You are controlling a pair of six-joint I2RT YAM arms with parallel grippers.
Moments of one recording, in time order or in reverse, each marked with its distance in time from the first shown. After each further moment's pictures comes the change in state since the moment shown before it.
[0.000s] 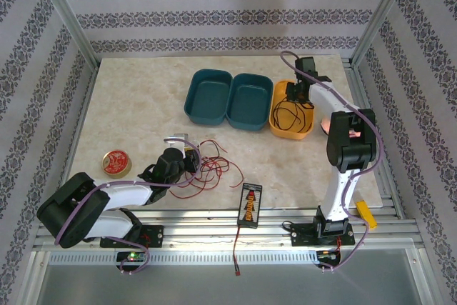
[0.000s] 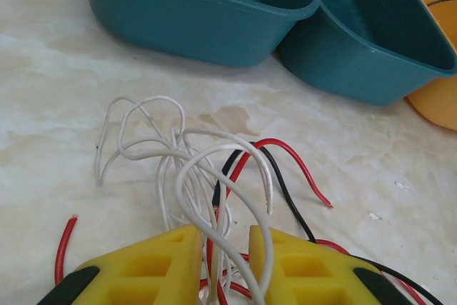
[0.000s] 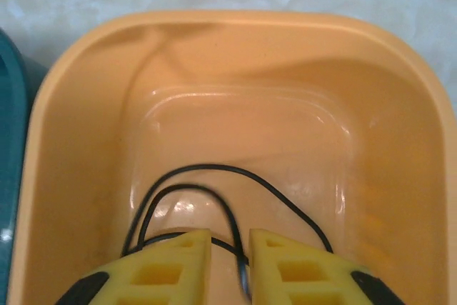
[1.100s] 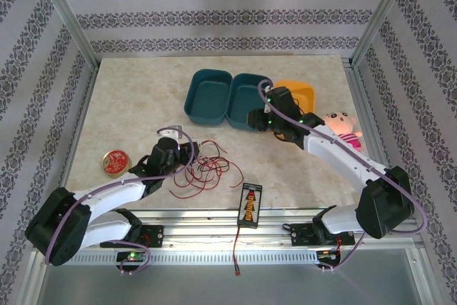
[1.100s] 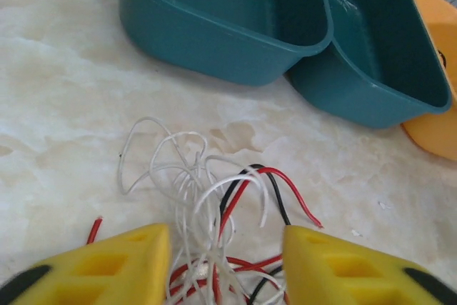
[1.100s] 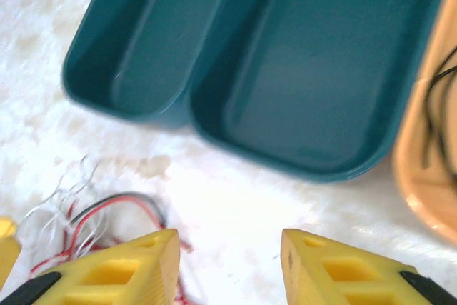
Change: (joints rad) left arm 0.081 -0.161 0.142 -0.375 0.076 -0.077; right arm 0.457 -0.597 -0.454 0.082 -0.099 0.239
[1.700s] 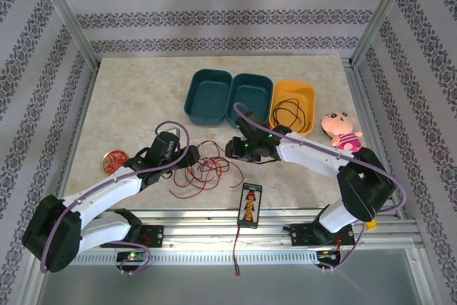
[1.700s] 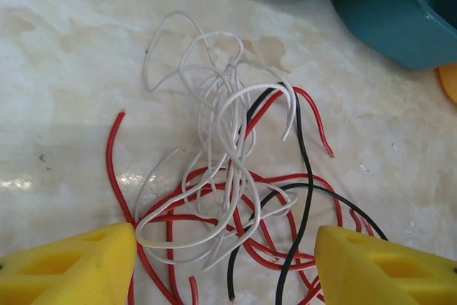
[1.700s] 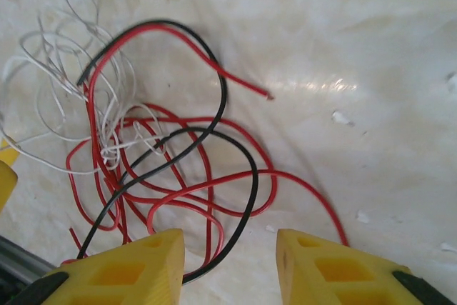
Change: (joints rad) left arm 0.024 -0.036 0.115 -0.393 0.128 -0.116; right arm 0.205 0.178 -0.063 -0.019 -0.171 0.363
